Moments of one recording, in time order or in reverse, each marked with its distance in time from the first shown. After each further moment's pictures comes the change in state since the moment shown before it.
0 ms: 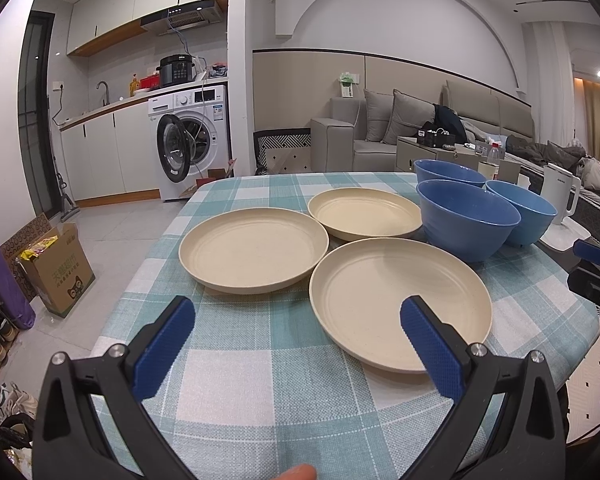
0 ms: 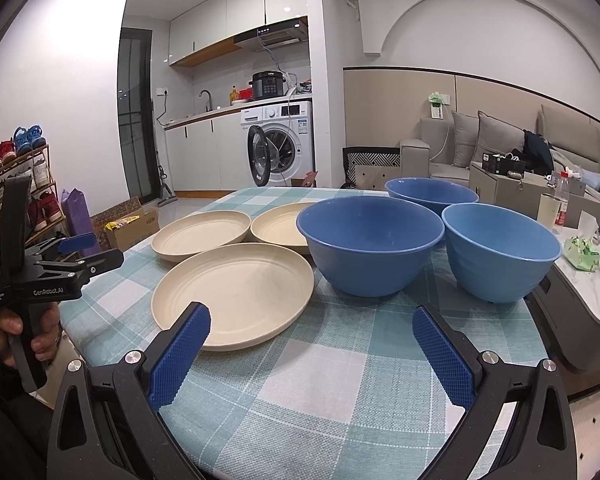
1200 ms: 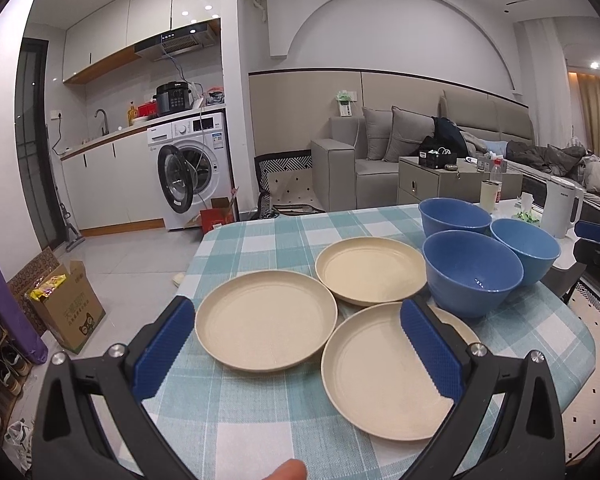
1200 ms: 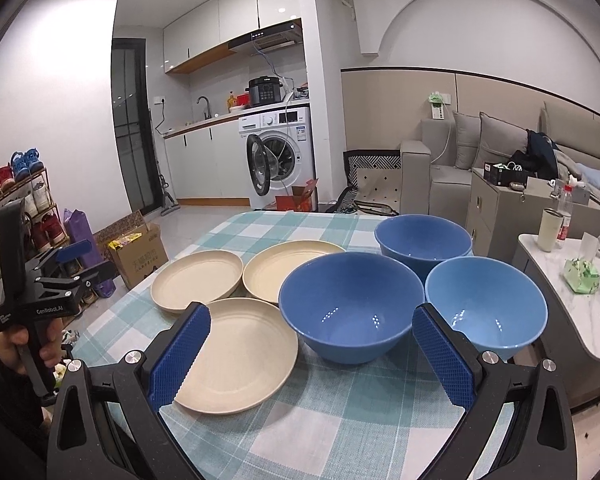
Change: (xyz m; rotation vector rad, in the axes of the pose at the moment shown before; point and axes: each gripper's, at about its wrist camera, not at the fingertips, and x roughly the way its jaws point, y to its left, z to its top) left arm -0.004 -0.007 0.077 0.058 -0.061 0.026; right arm -0.004 -0.026 0.095 0.025 0.015 0.021
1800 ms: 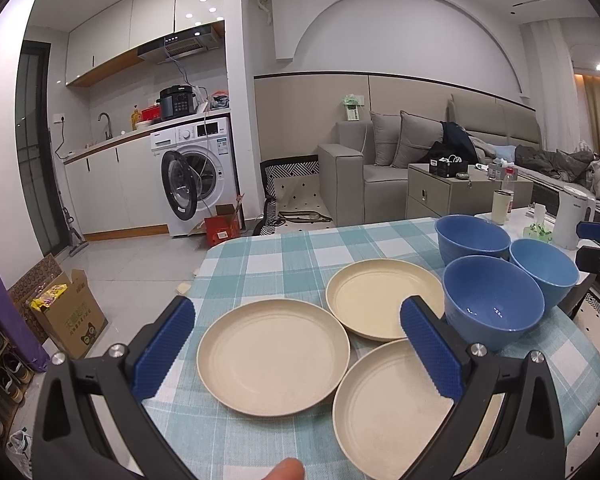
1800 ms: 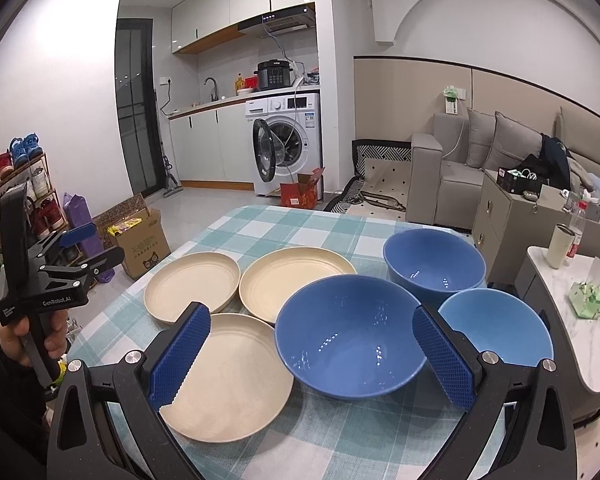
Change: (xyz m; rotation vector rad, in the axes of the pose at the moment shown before) left arm 0.039 0.005 0.033 -0.003 -0.011 0.026; right arm 0.043 0.004 0.049 -0.047 0.074 0.017
